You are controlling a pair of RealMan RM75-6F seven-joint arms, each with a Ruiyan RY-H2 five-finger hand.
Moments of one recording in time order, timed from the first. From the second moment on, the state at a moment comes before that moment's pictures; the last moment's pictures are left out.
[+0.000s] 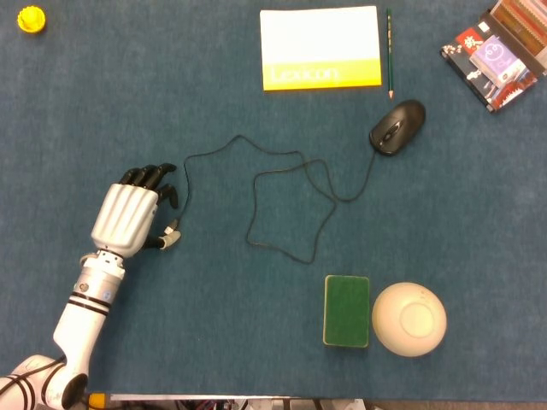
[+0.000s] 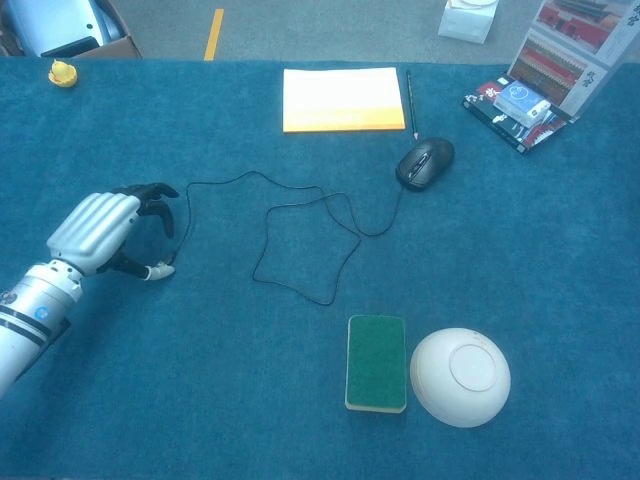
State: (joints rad) left arm -0.33 -1.78 -0.01 -1.07 1.52 1.25 0.03; right arm 0.23 -1.21 0.15 -1.47 -1.46 1.43 0.11
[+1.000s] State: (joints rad) left arm -0.38 -1.71 -0.07 -1.00 1.50 1.28 0.04; right arm 0.23 -1.24 0.14 -1.44 -1.46 1.42 0.13
